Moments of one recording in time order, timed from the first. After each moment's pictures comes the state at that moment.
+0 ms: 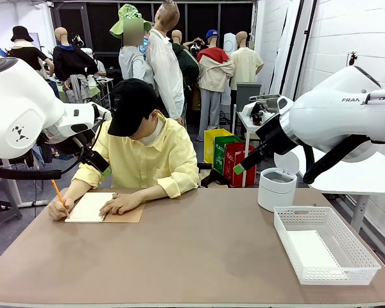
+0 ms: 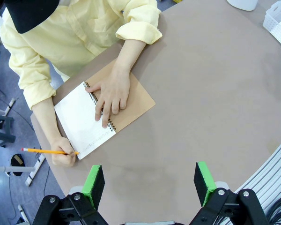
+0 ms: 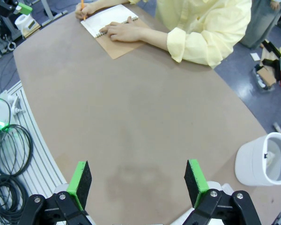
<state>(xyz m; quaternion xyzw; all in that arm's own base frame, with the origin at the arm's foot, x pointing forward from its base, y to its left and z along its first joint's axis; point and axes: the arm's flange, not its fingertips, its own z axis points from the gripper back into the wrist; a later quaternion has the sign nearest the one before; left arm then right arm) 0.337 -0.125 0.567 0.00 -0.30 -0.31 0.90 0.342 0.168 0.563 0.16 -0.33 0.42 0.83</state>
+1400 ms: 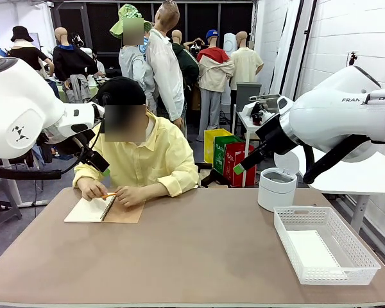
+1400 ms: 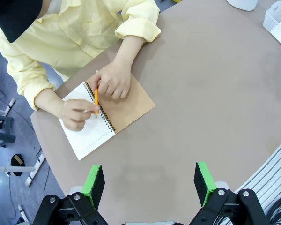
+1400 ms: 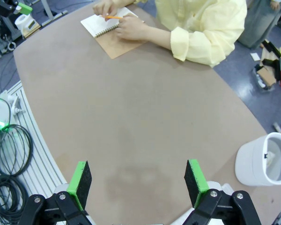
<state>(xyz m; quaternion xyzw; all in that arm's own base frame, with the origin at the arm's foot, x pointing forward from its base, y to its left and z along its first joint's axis) 0.337 -0.125 0.567 0.00 -0.30 -0.31 0.90 0.342 0.168 0.563 0.16 -0.33 0.42 0.83</state>
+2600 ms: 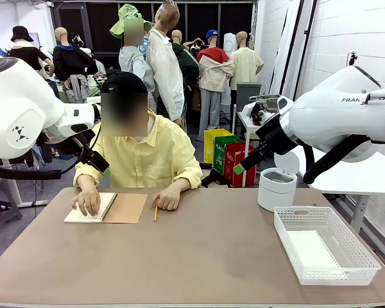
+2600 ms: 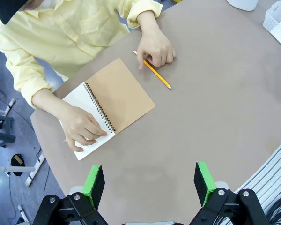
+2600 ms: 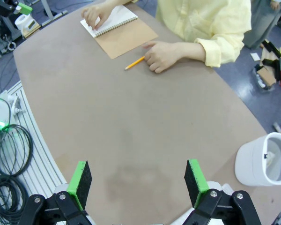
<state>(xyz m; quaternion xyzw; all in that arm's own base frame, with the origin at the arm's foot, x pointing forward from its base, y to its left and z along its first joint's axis) 0.337 -0.125 0.567 0.00 -0.30 -0.31 0.90 0.342 0.168 0.563 0.16 -0.33 0.42 0.83</state>
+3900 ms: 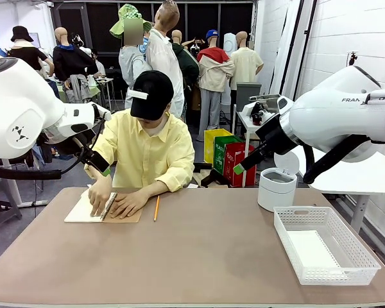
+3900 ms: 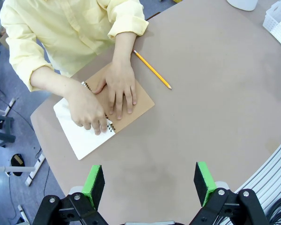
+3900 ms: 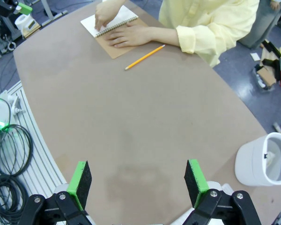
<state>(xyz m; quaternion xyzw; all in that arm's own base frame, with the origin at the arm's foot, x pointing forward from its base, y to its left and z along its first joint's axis) 0.337 -0.125 0.567 0.00 -0.30 -0.31 0.90 0.342 0.168 0.563 0.16 -0.33 0.42 0.83</state>
